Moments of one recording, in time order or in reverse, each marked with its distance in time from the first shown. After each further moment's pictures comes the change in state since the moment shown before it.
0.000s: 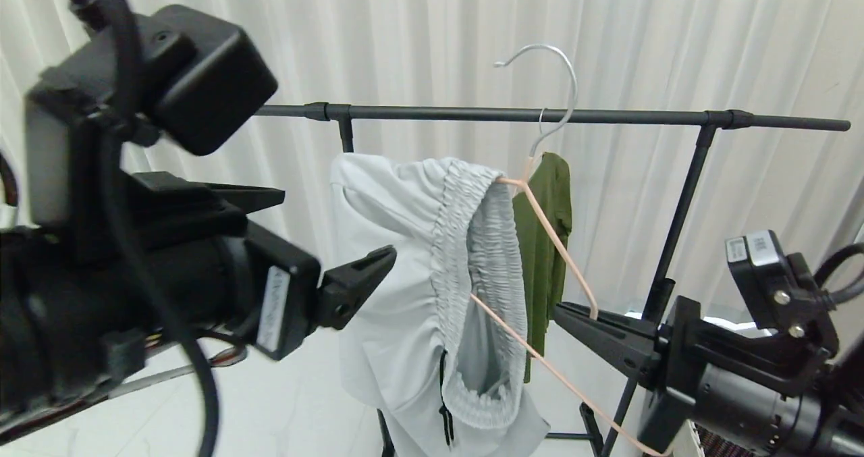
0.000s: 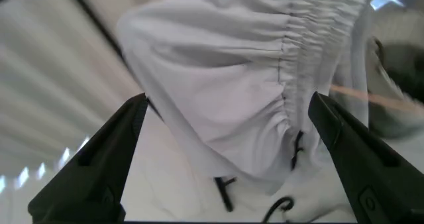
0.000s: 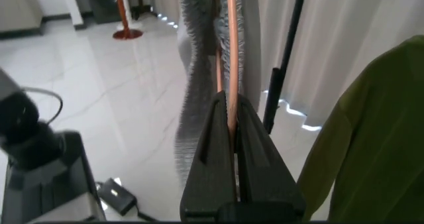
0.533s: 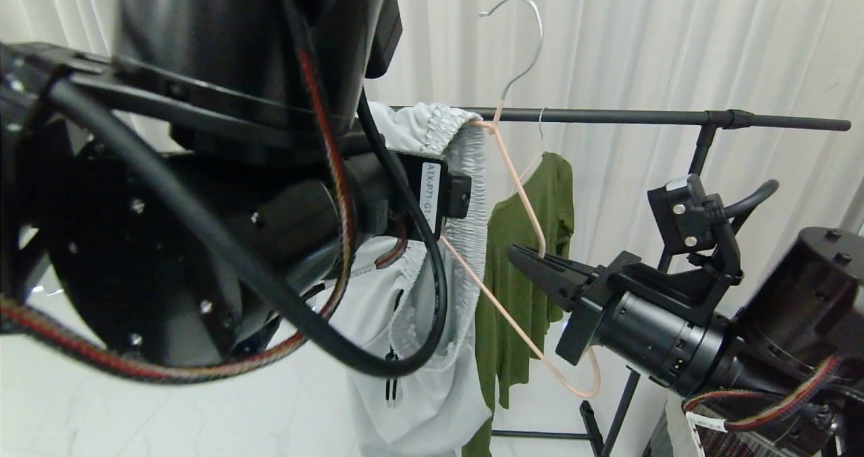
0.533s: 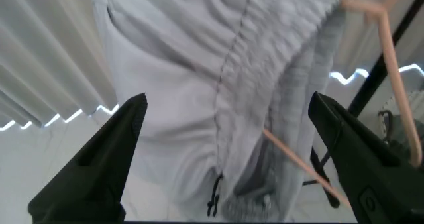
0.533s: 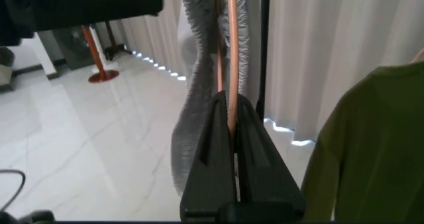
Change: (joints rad) left arm -0.008 0.314 -0.301 0.000 0.236 -0.266; right arm 0.029 0.155 -0.234 -0.001 -0.143 0.087
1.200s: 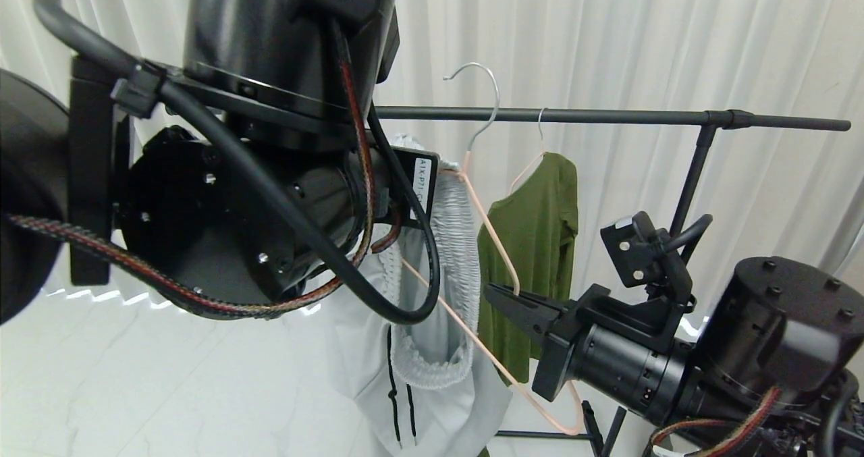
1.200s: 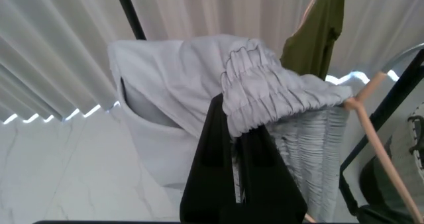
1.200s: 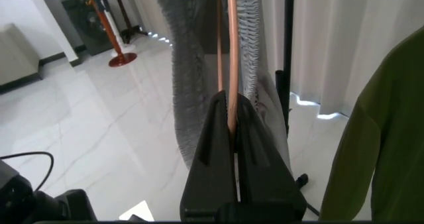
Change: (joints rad) left arm 0.075 0.041 -0.034 0.000 -0.006 0.036; right arm 0.044 0.058 0.013 0.034 -0.003 0.070
